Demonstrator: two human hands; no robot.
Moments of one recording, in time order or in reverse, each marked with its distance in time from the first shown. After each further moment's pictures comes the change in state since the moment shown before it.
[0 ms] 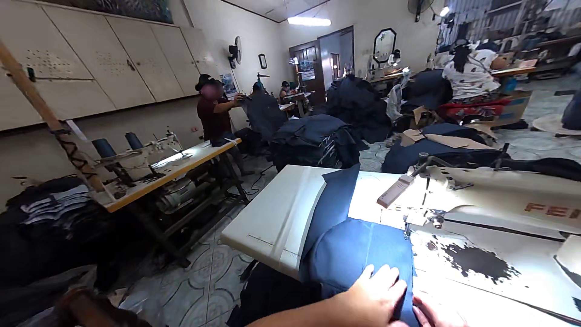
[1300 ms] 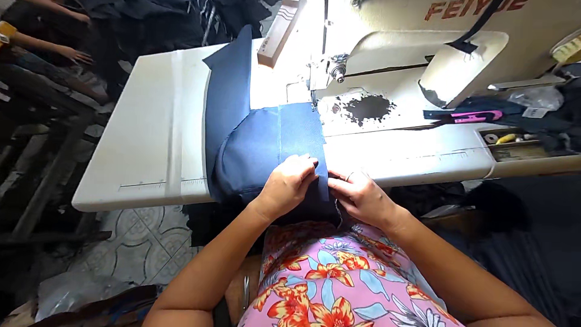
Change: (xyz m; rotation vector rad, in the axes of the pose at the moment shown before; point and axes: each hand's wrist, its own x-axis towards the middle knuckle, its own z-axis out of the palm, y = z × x) left_hand 0.003 -0.014 0.020 -0.246 0.330 0.203; right_hand -0.033 0.002 -0.010 -0.066 -0.009 -0.100
